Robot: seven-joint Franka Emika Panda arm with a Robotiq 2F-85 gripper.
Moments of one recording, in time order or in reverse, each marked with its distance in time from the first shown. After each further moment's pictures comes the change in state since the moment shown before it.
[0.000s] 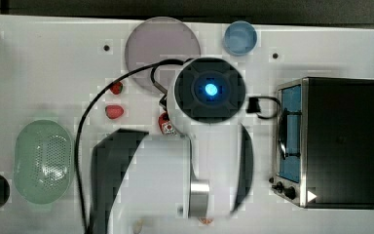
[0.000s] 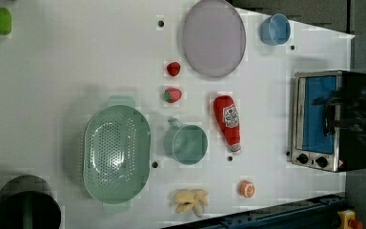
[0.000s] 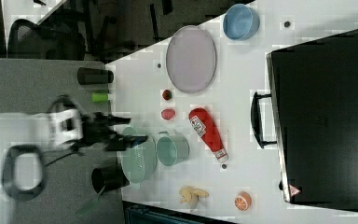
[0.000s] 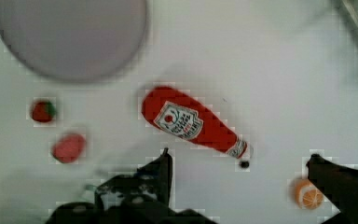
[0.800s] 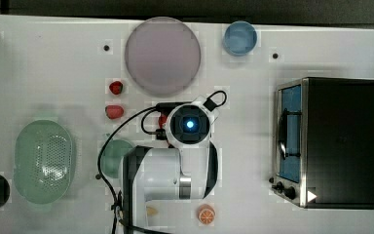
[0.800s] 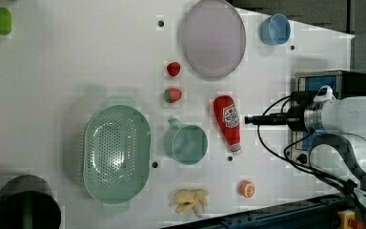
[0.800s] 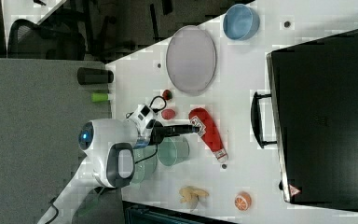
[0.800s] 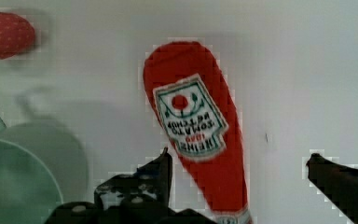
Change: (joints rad) arm 0.005 0.191 0.034 -0.375 0.003 0.599 -0.637
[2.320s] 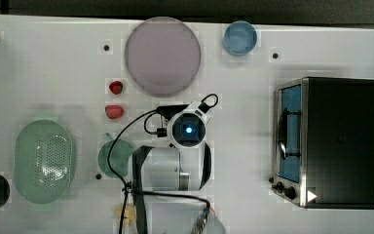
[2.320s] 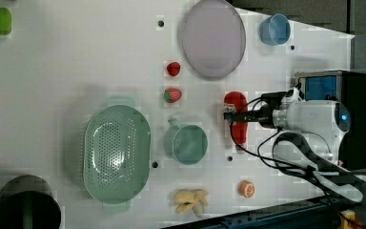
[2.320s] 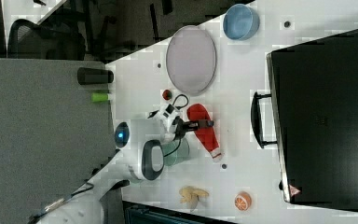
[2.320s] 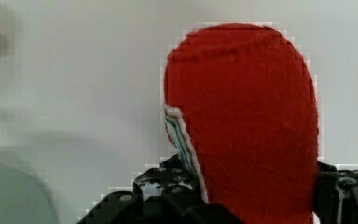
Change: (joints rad) arm 0.001 0.225 0.004 -0.018 0.001 0.289 -0.031
